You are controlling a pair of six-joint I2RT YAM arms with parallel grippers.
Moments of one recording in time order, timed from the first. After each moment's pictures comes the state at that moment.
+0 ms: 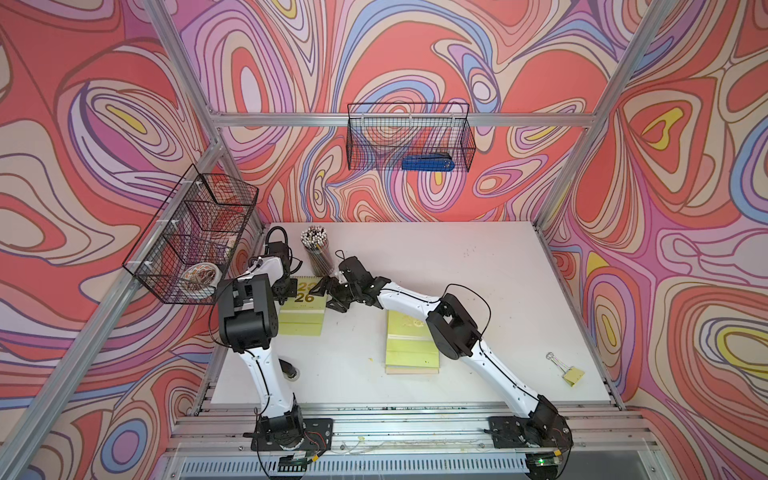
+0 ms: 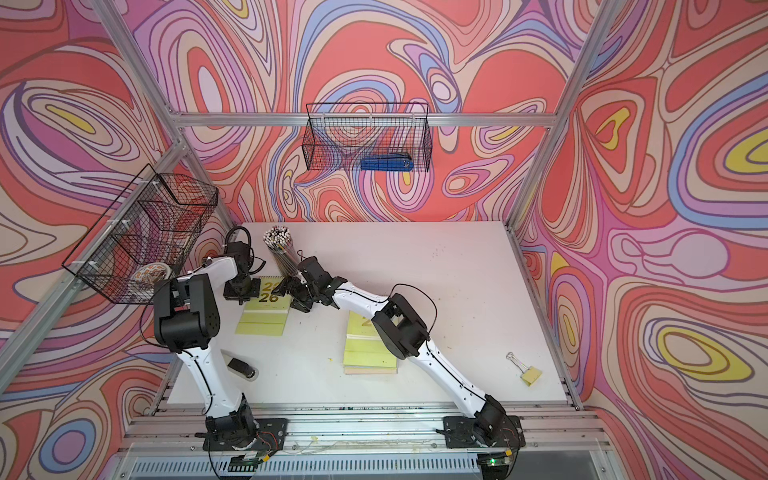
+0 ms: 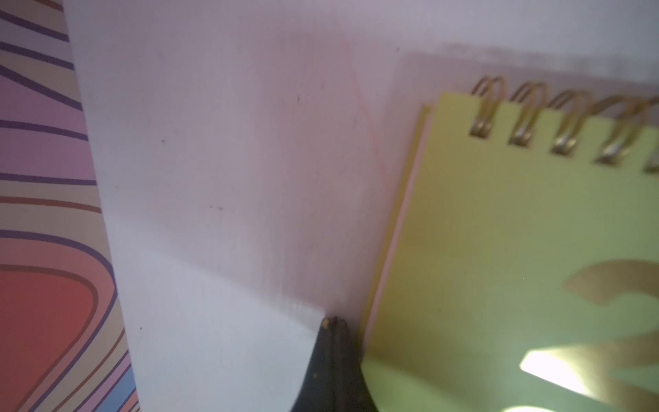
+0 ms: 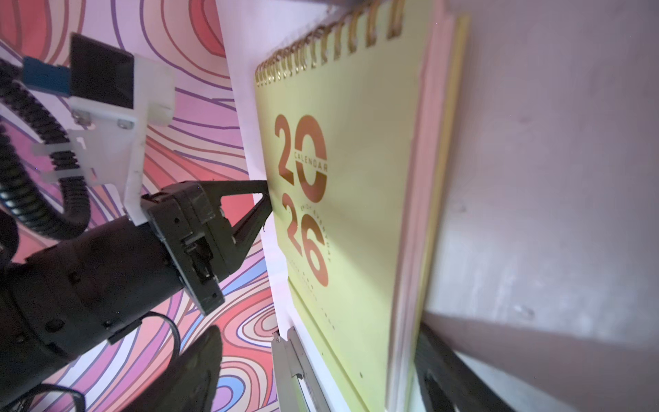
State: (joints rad) left arm 0.19 2.02 1.39 -0.72 -0.23 0.06; right arm 0.86 2.71 2.28 -0.12 -0.53 1.26
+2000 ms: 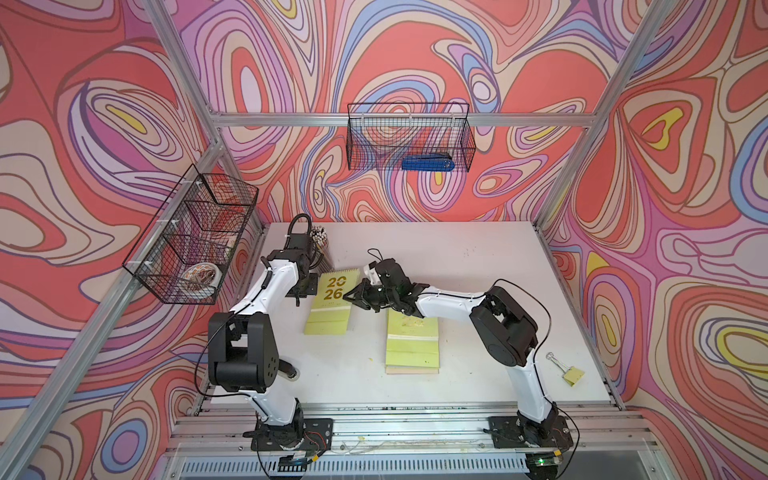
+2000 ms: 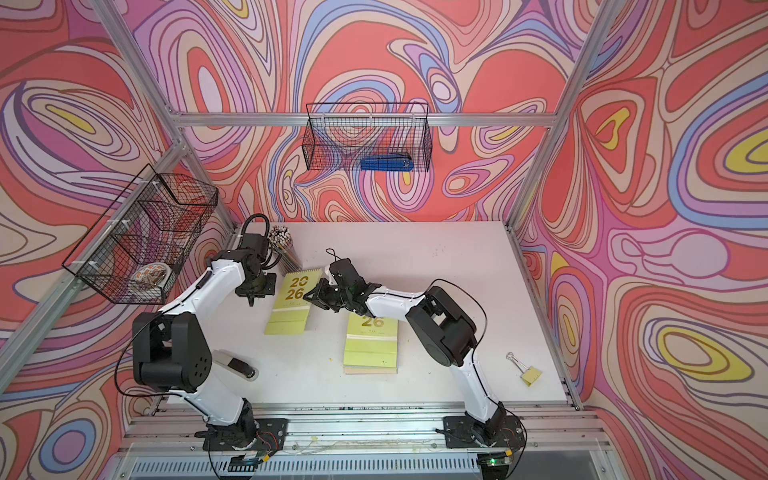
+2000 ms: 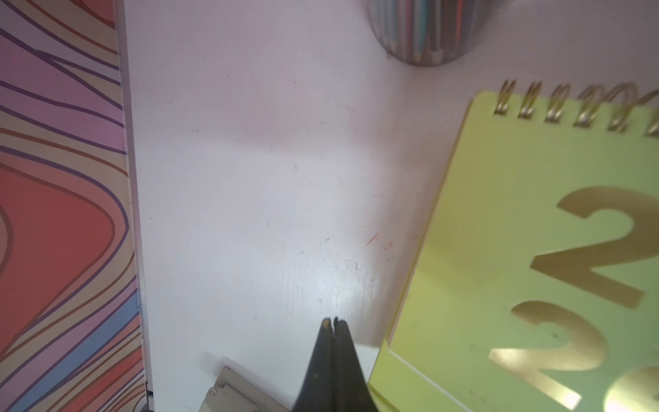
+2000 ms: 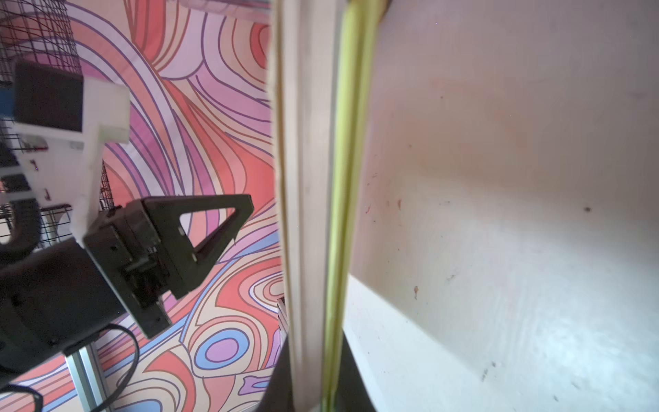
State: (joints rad) left arm -0.06 1.64 1.29 -0.93 -0.24 -0.12; right arm 0.80 2.12 1.46 0.18 -0.49 1.18
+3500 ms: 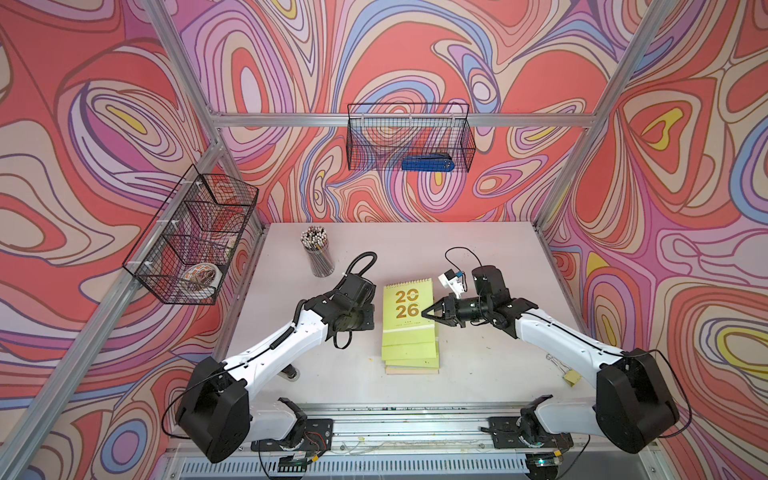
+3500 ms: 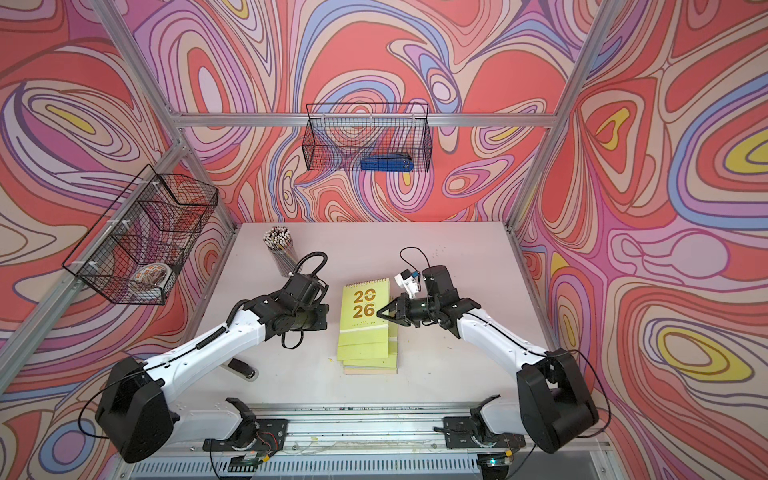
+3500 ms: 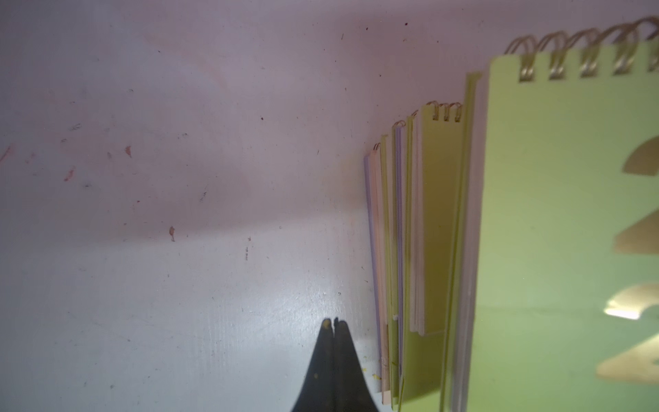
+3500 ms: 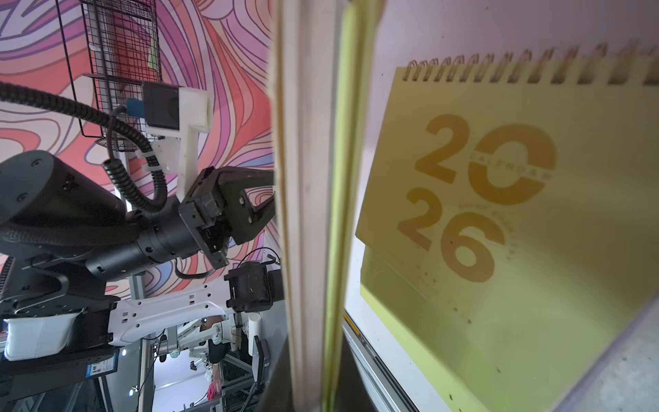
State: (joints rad) left arm -0.61 1.34 0.94 -0.65 -0.05 -0.60; right arm 0.40 1.33 0.78 -0.17 -0.89 0.73
